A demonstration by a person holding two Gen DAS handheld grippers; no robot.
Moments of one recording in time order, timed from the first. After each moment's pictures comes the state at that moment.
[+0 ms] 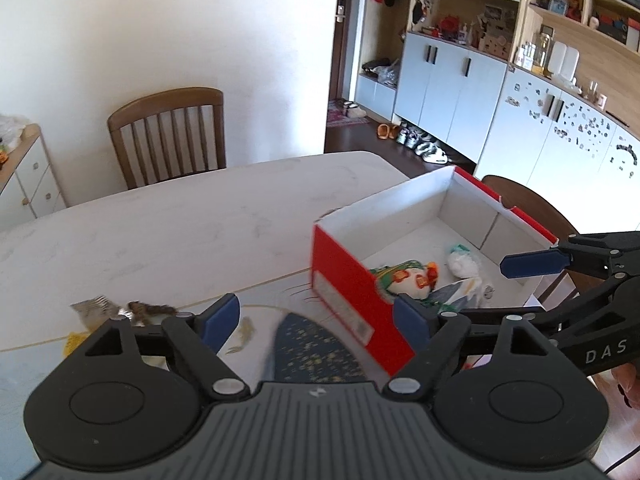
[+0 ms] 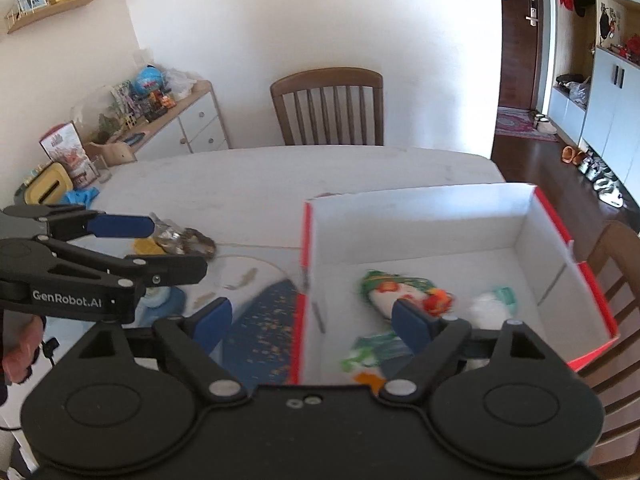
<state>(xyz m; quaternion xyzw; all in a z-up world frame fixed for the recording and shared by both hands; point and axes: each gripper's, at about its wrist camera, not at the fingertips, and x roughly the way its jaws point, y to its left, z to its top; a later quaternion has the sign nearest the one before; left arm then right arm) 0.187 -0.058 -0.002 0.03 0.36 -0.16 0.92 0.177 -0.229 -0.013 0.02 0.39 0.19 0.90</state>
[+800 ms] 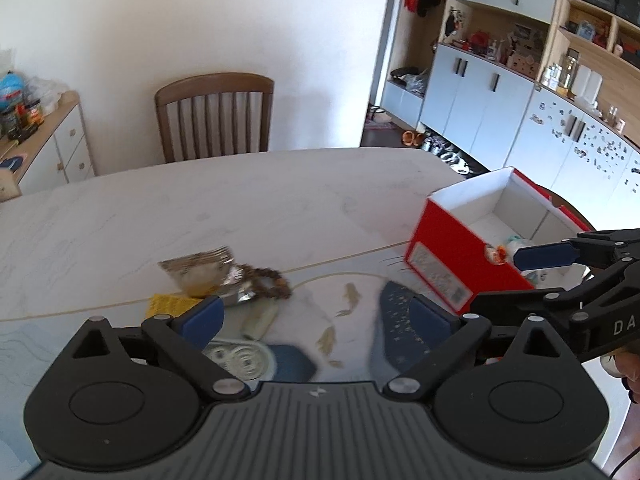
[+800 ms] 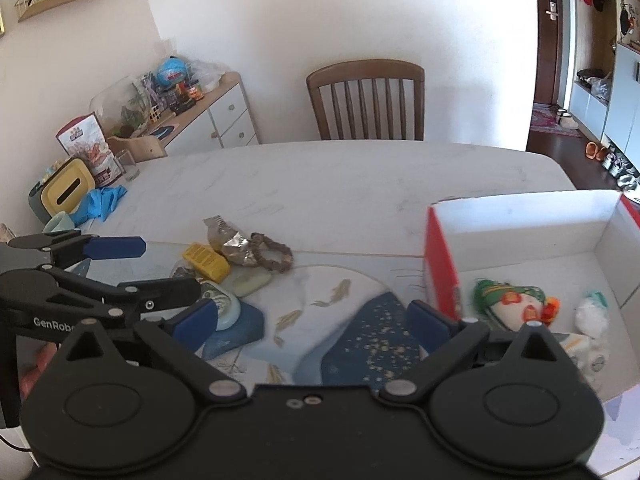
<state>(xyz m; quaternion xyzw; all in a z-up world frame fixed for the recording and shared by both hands) 0.179 0.075 -0.026 0.00 0.36 -0.14 0.92 0.186 -0.114 -0.025 0.02 0.40 0.21 0.89</state>
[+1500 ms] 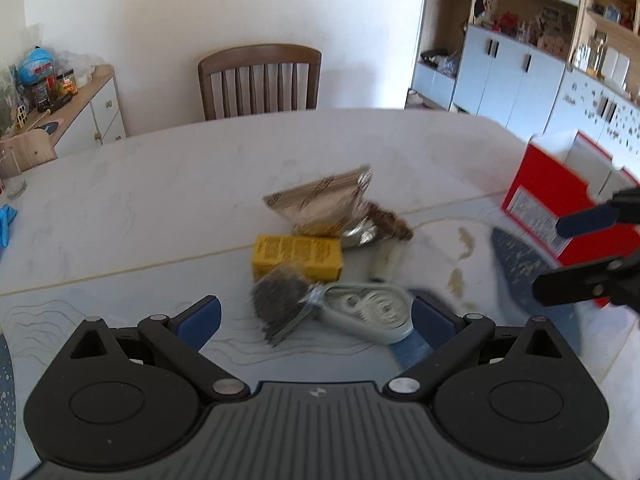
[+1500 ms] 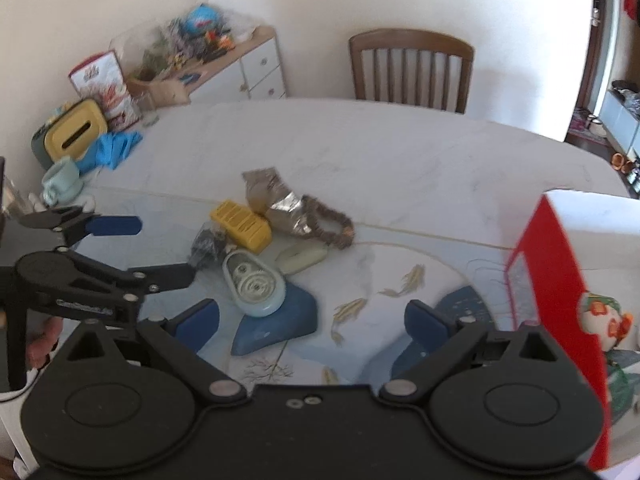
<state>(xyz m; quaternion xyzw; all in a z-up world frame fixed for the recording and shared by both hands) 0.194 0.165 -0.100 0.03 0.38 -0.10 0.92 0.203 -0.028 -0.067 -0.03 0.43 0.24 0.87</state>
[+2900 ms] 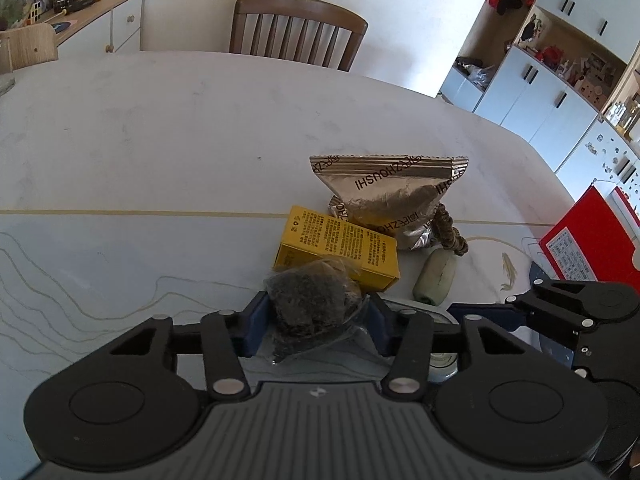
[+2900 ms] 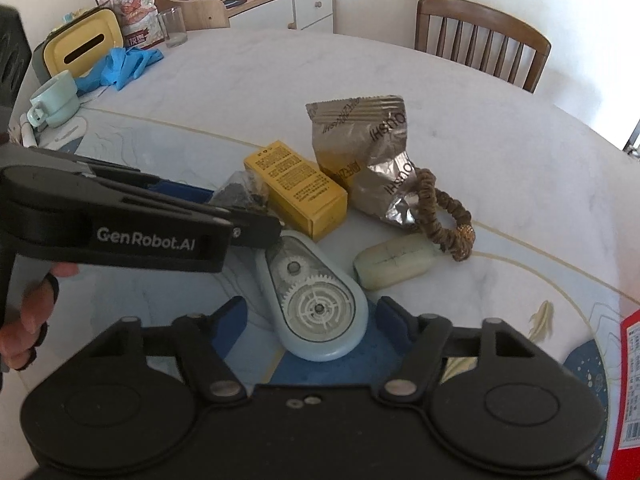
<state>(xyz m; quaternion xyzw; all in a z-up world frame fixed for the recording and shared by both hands) 0.246 0.197 -0.144 -0.10 0.44 -0.09 0.89 0.239 0.068 -0.144 -0.12 0.46 0.28 0.83</state>
